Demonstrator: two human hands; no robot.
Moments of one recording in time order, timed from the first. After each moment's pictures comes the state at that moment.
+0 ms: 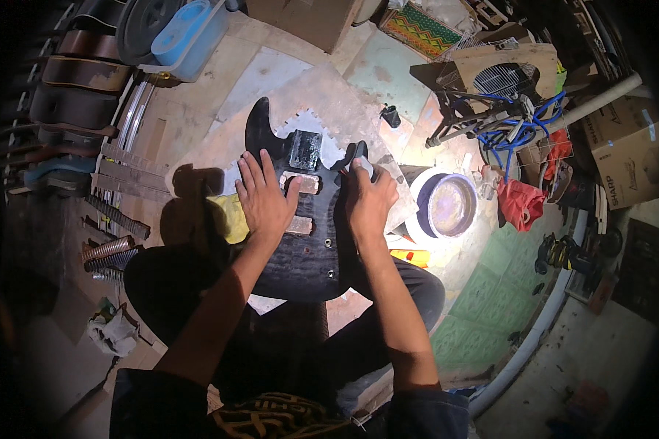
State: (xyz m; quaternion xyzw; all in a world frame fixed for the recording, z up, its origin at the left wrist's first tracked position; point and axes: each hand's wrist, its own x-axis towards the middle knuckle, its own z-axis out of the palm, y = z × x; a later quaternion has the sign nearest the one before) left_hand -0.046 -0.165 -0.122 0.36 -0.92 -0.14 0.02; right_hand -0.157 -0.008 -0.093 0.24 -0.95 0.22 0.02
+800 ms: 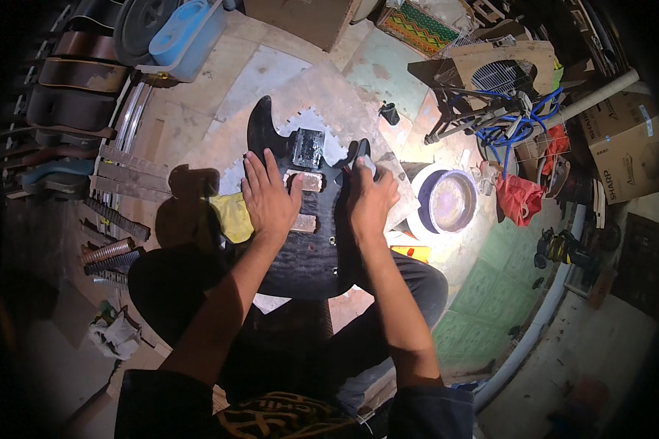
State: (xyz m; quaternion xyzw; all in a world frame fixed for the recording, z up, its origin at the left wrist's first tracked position) left_hand -0.046 -0.166 -0.123 0.35 -0.92 -0.13 0.05; right_hand -0.149 -0.011 -0.097 0.21 -0.96 0.20 0.04
